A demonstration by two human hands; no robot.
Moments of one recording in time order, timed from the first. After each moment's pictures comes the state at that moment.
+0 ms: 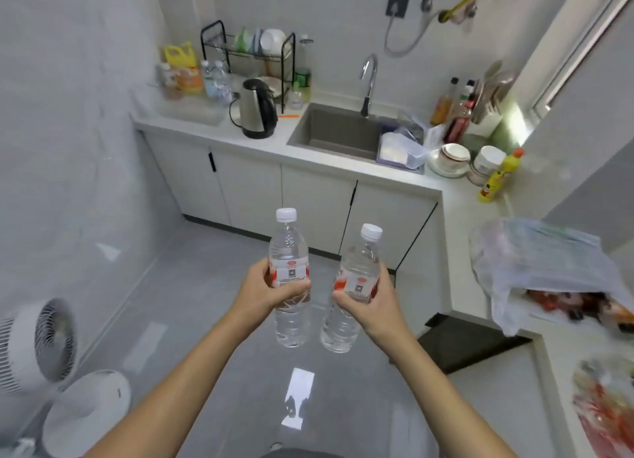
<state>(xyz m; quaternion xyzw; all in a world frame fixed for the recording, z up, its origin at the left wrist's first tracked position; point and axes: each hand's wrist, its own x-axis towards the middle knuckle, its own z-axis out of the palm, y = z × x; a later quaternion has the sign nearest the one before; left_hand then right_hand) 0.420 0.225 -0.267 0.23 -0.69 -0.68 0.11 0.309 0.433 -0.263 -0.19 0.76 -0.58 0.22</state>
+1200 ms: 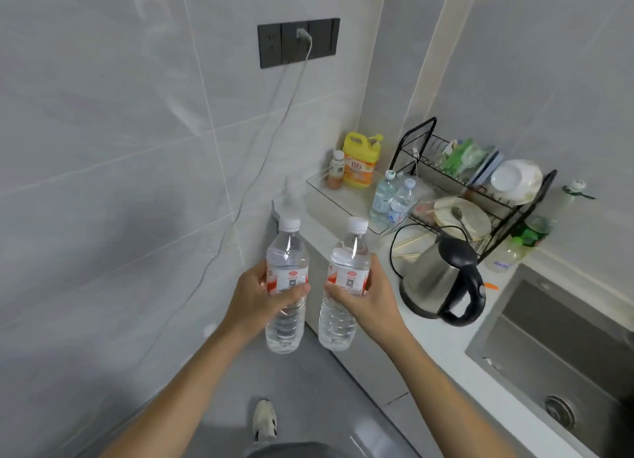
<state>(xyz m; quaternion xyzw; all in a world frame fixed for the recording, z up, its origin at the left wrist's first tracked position) 0.175 -0.442 -0.256 0.45 -0.60 -0.57 0.33 -0.029 -0.354 -0.246 -0.43 0.65 -0.52 0.35</state>
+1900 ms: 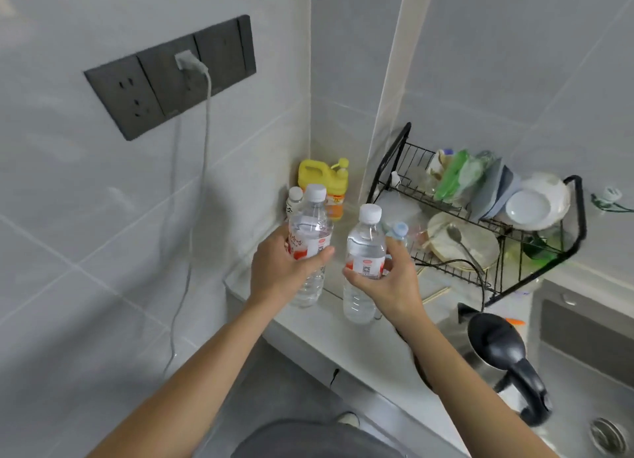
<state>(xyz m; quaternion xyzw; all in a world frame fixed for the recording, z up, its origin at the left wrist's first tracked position) -0.062 -0.749 -0.249 0.43 -0.75 -0.41 0.28 -0.219 -0.607 -0.278 -0.35 0.75 -0.53 0.18</state>
